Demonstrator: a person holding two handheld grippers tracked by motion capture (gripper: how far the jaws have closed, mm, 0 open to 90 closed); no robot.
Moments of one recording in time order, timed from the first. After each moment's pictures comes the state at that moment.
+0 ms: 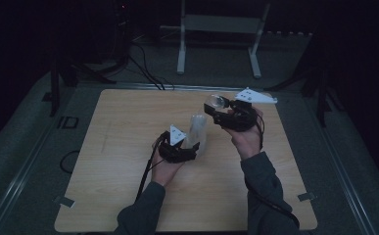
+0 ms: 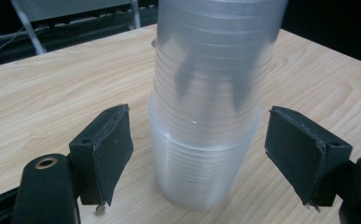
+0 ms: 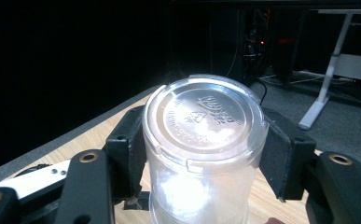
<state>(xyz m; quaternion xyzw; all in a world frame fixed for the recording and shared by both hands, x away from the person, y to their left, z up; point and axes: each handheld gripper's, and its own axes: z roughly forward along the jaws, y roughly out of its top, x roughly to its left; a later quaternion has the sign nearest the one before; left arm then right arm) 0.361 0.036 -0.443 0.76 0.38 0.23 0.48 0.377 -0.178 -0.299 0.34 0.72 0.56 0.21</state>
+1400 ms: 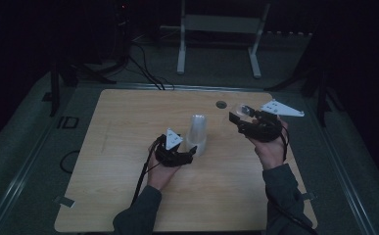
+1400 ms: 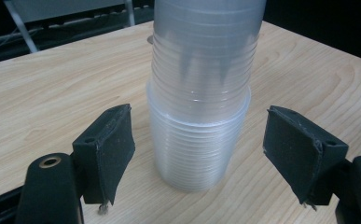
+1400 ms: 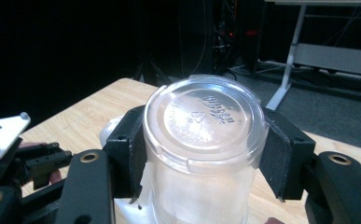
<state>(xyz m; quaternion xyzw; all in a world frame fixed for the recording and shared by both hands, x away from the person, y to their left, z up) 0.351 0.047 -0.445 0.76 0.38 0.23 0.48 0.359 -0.239 -0.317 0.38 0.71 0.54 0.24</state>
